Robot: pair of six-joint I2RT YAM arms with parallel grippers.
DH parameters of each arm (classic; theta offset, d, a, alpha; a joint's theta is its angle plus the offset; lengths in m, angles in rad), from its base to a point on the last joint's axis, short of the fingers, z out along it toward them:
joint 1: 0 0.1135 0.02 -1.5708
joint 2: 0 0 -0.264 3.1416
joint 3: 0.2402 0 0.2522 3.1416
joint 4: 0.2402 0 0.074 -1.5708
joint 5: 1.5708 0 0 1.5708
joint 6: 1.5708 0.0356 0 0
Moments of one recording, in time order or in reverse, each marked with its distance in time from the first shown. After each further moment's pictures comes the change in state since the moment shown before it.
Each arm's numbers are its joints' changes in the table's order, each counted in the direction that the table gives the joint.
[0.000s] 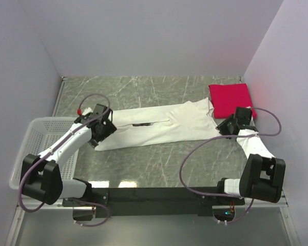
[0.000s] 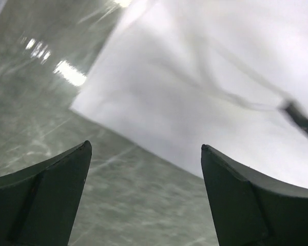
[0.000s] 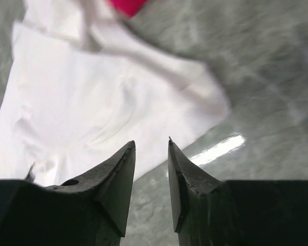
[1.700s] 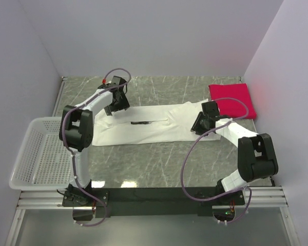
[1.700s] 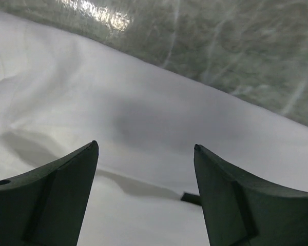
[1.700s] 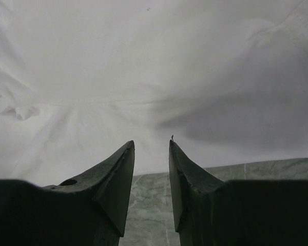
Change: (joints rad) left arm 0.018 0.678 0.711 -0.079 0.063 0.344; right arm 0.430 0.213 0.138 0.041 0.067 -0.014
